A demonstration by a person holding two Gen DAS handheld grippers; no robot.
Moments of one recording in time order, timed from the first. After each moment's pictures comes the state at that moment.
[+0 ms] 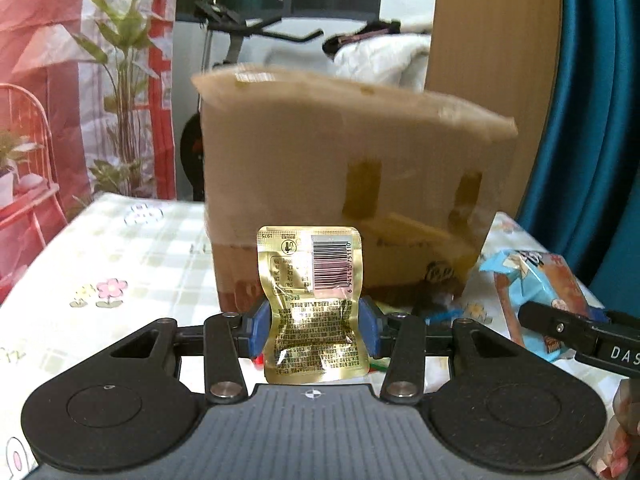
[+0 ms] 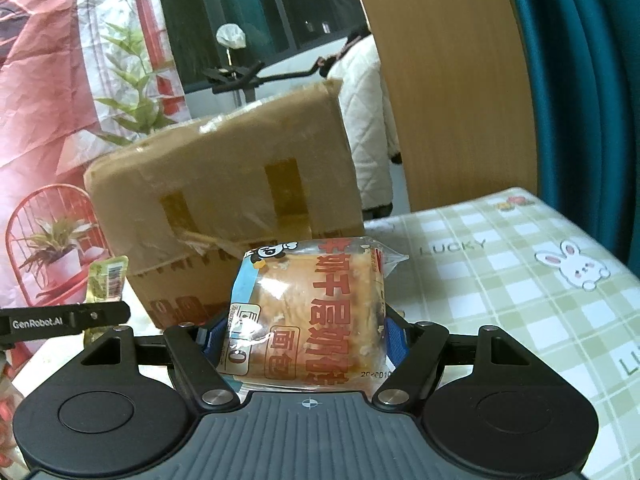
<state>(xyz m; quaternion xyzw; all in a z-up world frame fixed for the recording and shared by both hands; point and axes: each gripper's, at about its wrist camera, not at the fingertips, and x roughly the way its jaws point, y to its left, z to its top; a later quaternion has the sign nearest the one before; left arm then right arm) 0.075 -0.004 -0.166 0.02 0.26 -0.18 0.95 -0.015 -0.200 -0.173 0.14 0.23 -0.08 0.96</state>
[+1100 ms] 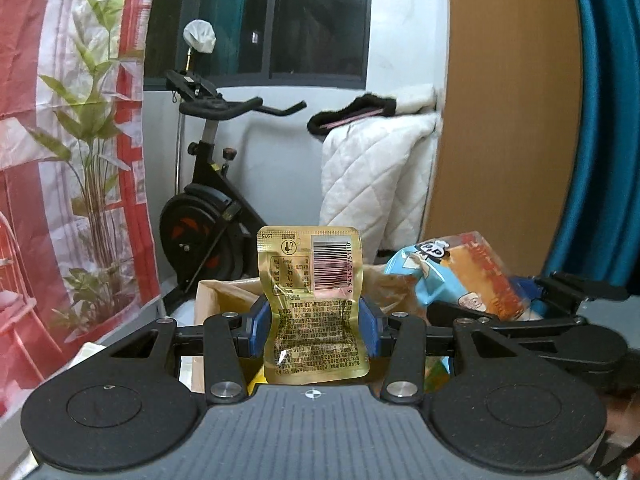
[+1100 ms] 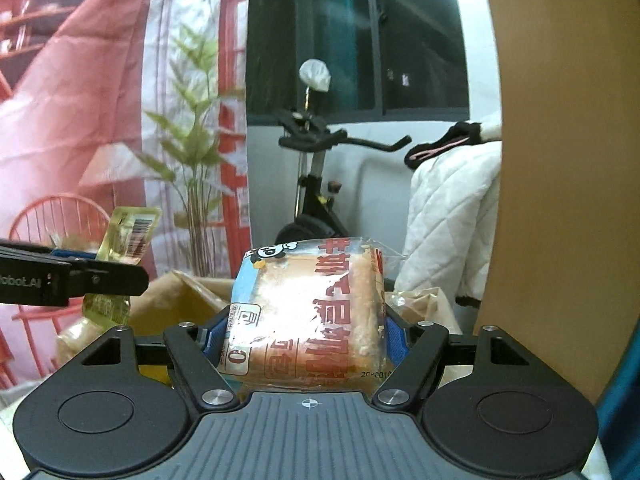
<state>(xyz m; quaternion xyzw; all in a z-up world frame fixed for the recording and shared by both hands) 0.235 -0.031 -0.043 0.04 0.20 -0.21 0.96 0.204 -0.205 -0.032 0.01 0.19 -0.01 0.98</state>
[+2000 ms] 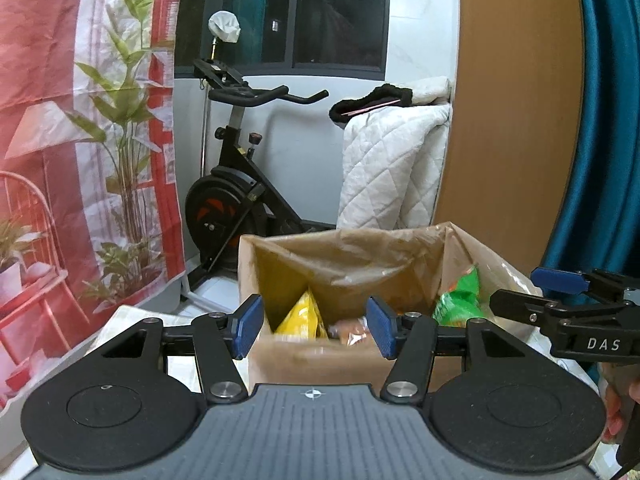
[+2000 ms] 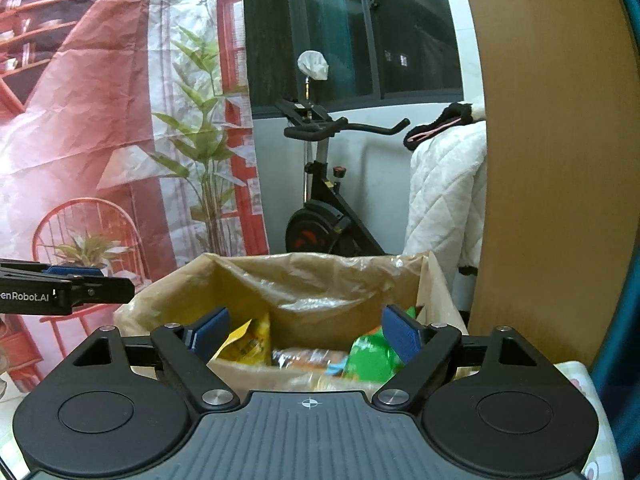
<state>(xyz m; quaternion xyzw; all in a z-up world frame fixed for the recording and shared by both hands) 0.161 0.020 -0.033 0.03 0.22 -0.19 0.96 0.120 -0.196 -0.019 0.04 0.20 0.00 0.98</state>
